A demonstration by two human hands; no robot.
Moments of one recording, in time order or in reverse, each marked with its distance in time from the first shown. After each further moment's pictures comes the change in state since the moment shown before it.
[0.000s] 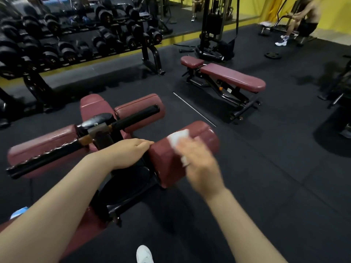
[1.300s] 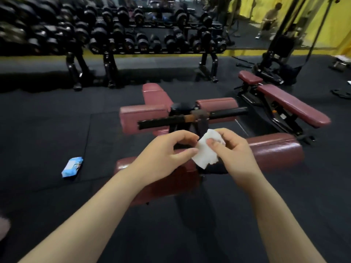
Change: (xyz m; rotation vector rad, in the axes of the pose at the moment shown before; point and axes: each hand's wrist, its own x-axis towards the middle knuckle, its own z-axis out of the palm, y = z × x) left_hand -0.207 -0.086 -0.009 -0.466 0.519 0.194; right_hand 0.068 -0.209 0.012 0.803 -0.500 0.631
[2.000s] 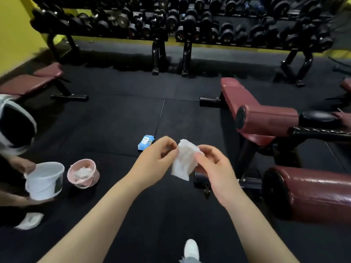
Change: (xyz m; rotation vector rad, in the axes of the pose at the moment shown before) left_hand -0.226 -0.204 -0.241 -0.012 0.373 -0.485; right_hand -0.018 0.009 0.401 0.231 -0.290 0.292
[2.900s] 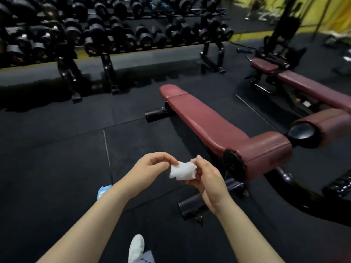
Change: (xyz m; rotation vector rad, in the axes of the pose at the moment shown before) left_hand 0.379 -0.024 -0.020 -0.197 -0.645 0.111; right_hand 0.285 -0.026 0.005 0.295 0.427 0.048
